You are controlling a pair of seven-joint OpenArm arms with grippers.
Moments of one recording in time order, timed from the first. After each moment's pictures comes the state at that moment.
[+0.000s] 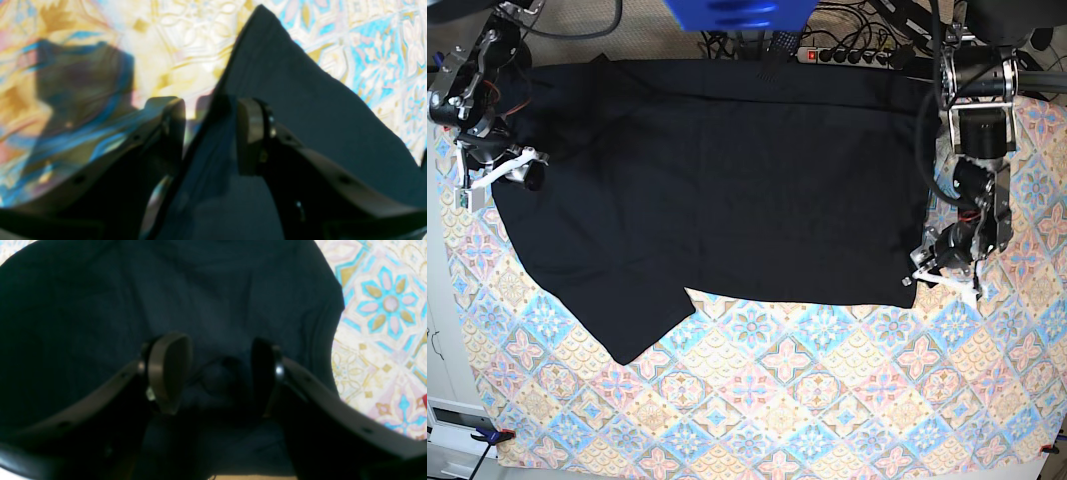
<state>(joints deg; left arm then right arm) -18.2 -20.0 -3.6 47.6 -41.1 0.9 36.3 -20.1 12.3 36.3 105.5 33.6 17.6 -60.8</state>
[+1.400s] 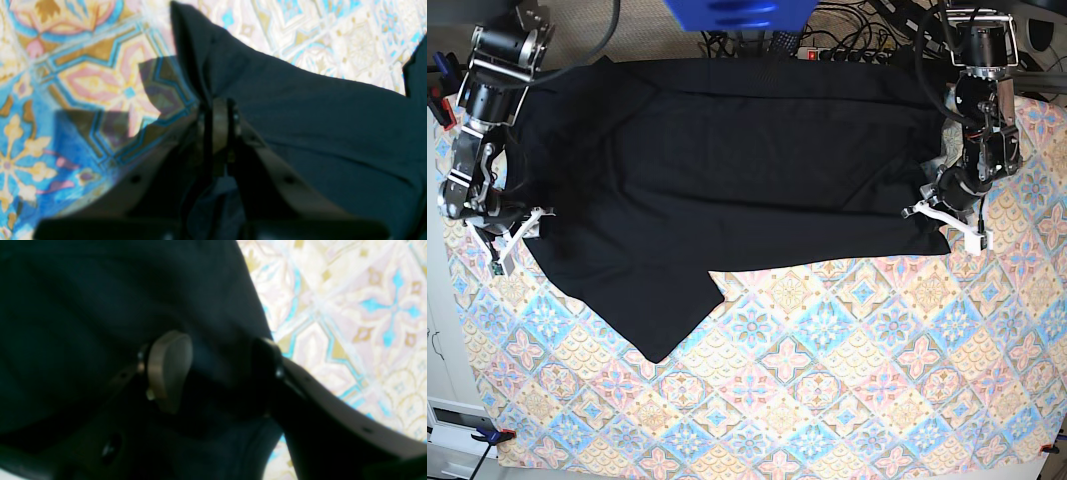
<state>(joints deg) 7.9 -20.3 -12.1 80.9 -41.3 -5.2 38.8 8.6 22.4 21.3 60.5 8.8 34.5 -43.8</state>
